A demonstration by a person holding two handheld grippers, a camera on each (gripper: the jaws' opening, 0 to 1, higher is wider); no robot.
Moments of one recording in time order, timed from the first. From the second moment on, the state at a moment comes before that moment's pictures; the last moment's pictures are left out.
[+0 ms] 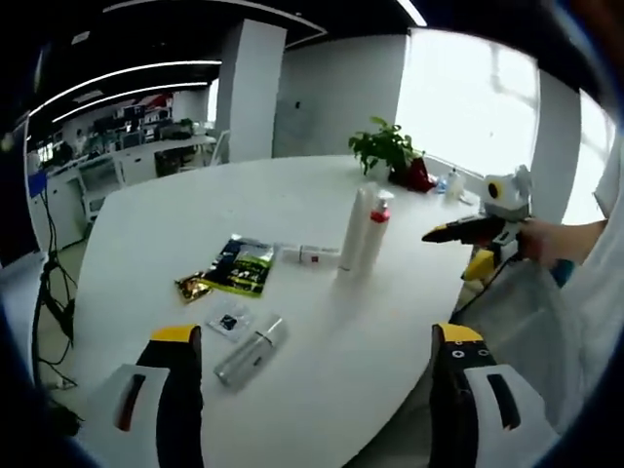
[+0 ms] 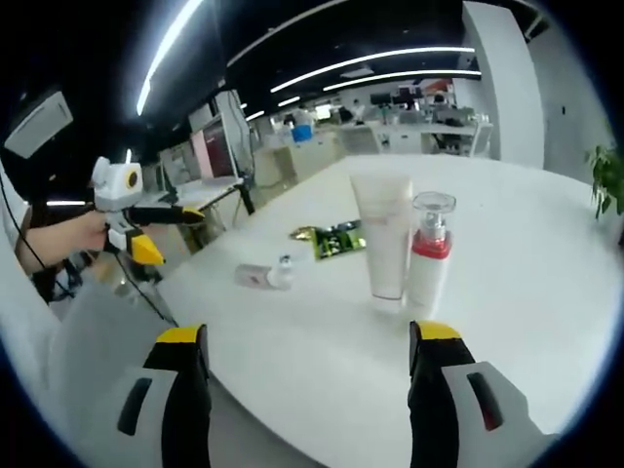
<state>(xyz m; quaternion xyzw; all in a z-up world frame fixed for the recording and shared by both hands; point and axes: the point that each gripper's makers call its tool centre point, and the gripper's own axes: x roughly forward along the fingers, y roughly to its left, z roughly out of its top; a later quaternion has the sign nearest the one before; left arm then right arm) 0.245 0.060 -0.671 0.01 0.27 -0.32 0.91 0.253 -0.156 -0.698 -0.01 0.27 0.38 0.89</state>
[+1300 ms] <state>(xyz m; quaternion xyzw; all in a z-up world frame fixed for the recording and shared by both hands) 0.231 0.082 -0.699 0.06 0.33 -0.30 0.89 0.242 -0.161 -0.712 -0.04 0.29 0.38 0.88</state>
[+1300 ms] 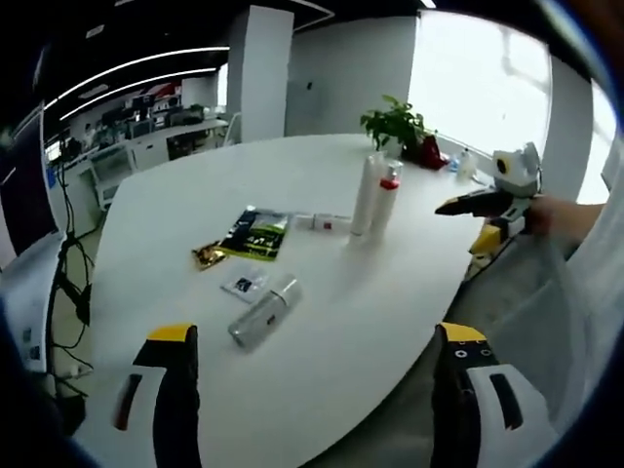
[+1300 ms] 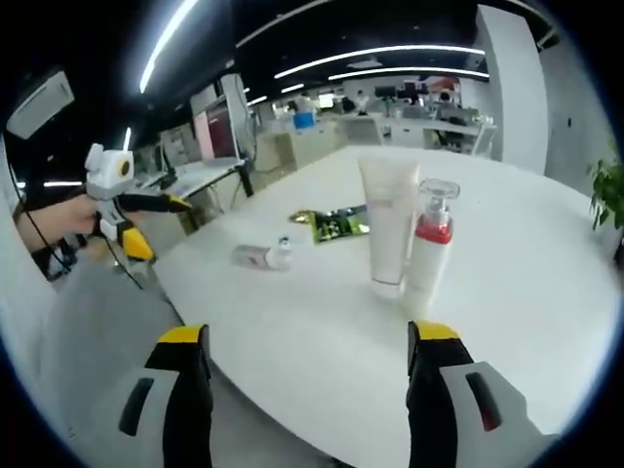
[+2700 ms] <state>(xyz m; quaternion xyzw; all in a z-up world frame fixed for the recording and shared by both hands) 0.296 0.099 -0.793 0.27 0.48 -0.39 0.74 0.239 -0.162 -0.725 -0.06 0.31 0.37 0.87</state>
